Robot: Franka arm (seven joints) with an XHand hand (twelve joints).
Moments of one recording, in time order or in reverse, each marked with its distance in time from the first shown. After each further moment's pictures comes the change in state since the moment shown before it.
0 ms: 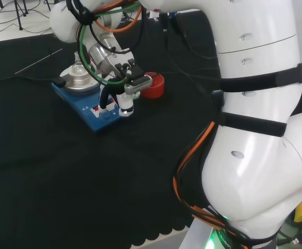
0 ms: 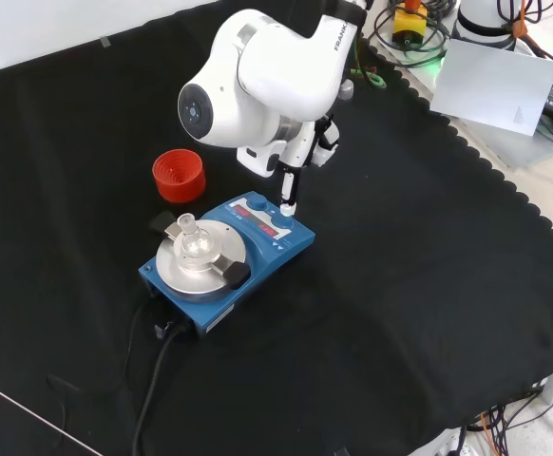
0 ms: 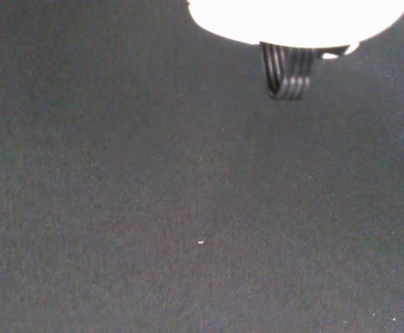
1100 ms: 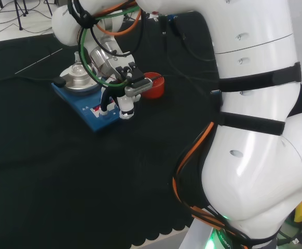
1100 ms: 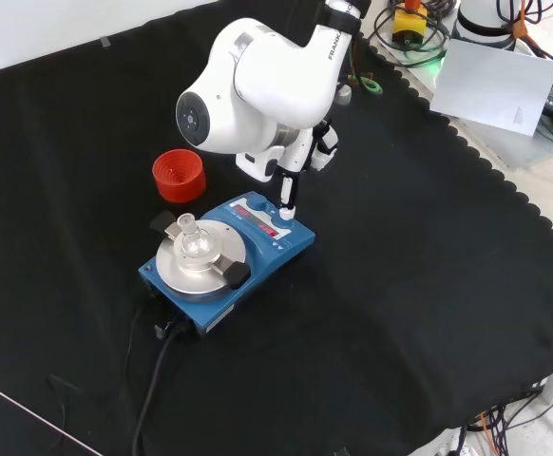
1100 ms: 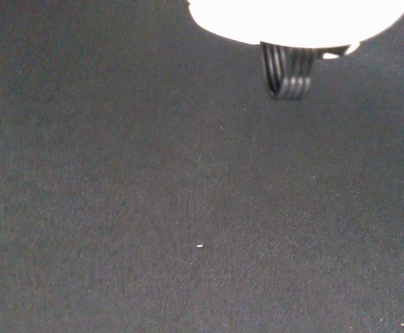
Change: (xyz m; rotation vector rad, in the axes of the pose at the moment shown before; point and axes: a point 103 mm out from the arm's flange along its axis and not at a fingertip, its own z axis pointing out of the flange) arm -0.002 0.009 0.005 0.010 0.012 0.000
